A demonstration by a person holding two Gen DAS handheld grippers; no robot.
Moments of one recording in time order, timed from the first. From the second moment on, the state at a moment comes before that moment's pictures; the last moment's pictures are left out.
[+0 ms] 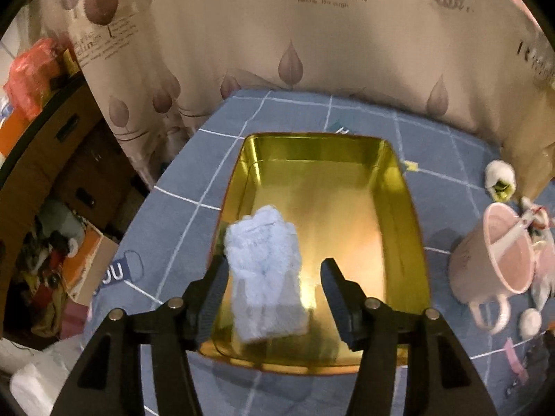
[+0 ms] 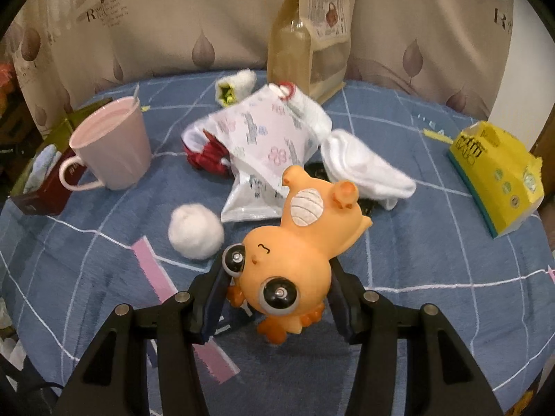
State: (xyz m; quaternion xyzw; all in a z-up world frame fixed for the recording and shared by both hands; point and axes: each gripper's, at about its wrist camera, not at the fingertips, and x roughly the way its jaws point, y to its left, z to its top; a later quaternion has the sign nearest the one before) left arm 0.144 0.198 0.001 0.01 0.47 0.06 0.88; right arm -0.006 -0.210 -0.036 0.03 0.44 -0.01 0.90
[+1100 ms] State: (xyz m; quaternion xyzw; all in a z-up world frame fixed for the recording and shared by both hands) left arm 0.051 0.223 -0.009 -0.08 0.46 0.13 0.87; right arm 0.056 0.000 0.047 -0.08 0.34 0.24 0.91
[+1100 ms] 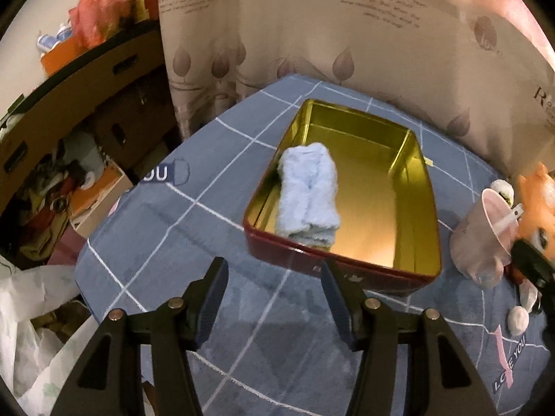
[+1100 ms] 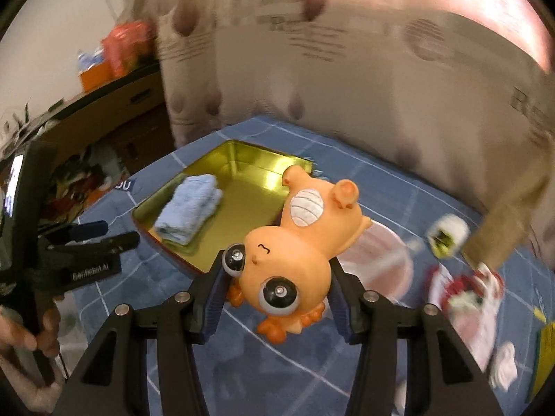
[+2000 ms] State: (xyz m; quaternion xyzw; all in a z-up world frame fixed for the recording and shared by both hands) left arm 0.053 0.243 -0.020 -0.07 0.46 0.22 0.86; right arm 0.175 0.114 -0.003 -0.17 0.40 0.26 0.86
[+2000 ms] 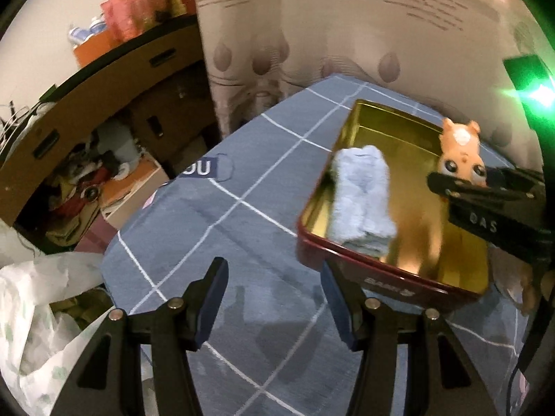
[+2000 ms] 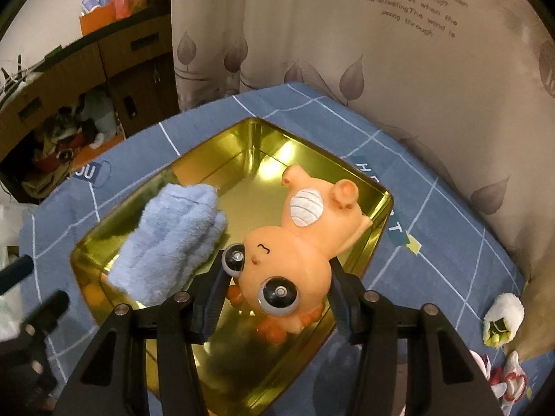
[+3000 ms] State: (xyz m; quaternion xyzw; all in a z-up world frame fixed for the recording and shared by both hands) left arm 0.057 0.239 -0.028 -0.06 0.48 0.21 0.85; right arm 0.170 0.124 -0.018 -0.19 0.39 0.25 0.86
